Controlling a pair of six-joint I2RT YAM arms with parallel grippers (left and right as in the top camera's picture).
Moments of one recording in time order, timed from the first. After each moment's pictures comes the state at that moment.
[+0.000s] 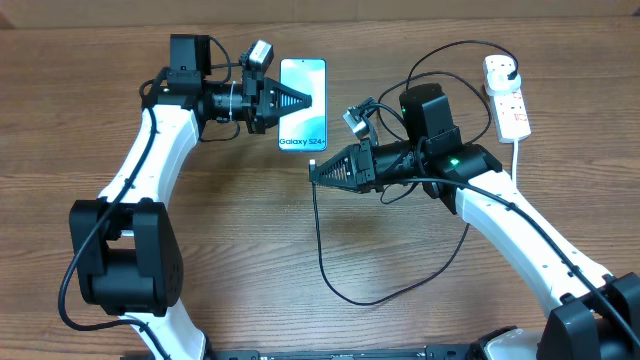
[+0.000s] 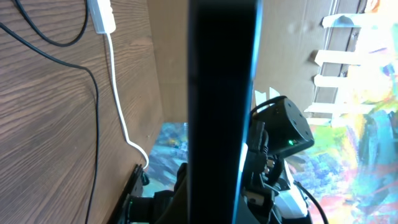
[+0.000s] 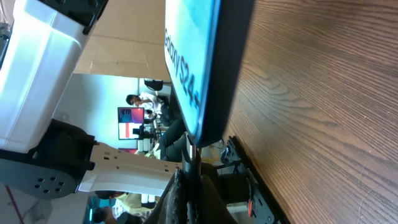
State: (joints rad) left arm -0.07 1.91 1.48 -0.45 1.49 -0.63; right arm 0.41 1.54 1.11 -0.30 -1.16 0.70
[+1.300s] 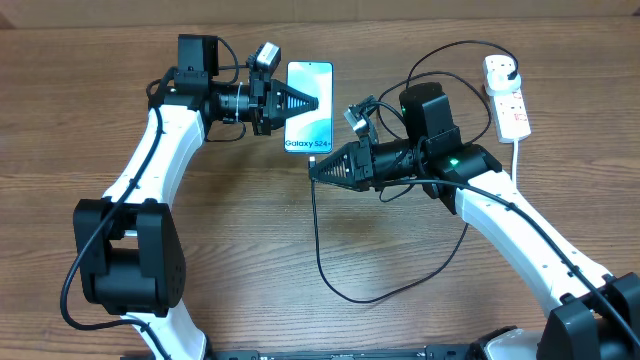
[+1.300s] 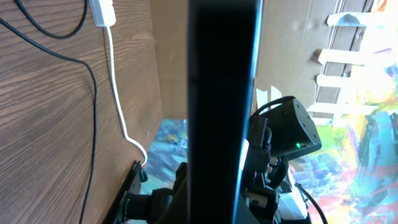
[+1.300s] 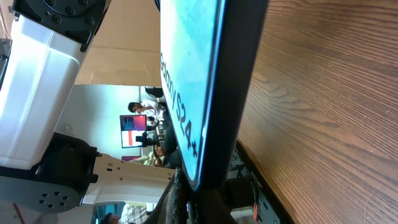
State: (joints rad) left arm -0.09 1.91 1.48 -0.45 1.48 -0.65; right arm 0.41 1.54 1.11 -0.27 -1.14 0.77
